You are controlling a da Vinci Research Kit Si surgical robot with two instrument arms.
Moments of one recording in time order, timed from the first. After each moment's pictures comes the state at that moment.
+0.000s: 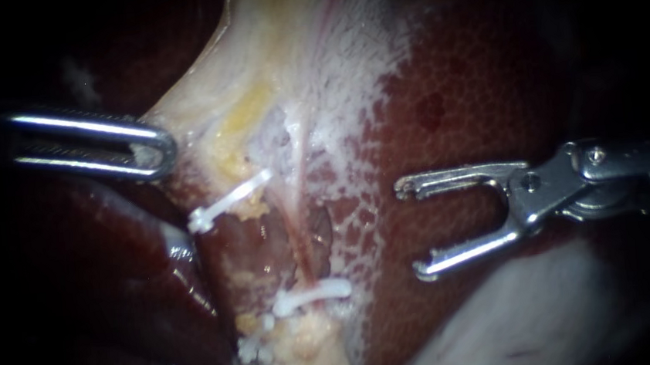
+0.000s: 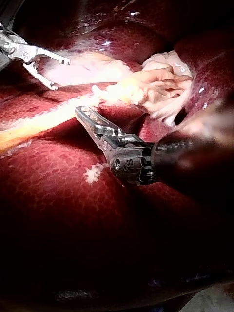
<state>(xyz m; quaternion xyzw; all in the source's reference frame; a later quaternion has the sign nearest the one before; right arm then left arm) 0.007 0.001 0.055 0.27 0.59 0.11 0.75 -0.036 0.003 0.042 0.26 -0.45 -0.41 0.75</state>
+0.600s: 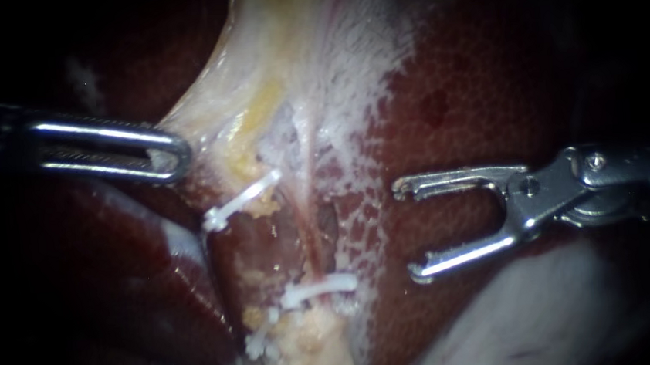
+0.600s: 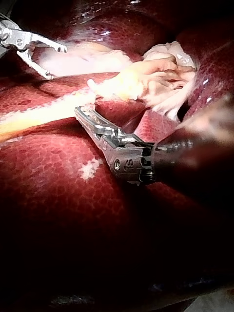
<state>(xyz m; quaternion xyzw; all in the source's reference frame) 0.007 0.001 0.055 0.26 0.59 0.12 0.76 -0.037 0.001 0.049 0.27 -0.43 -0.41 0.75</state>
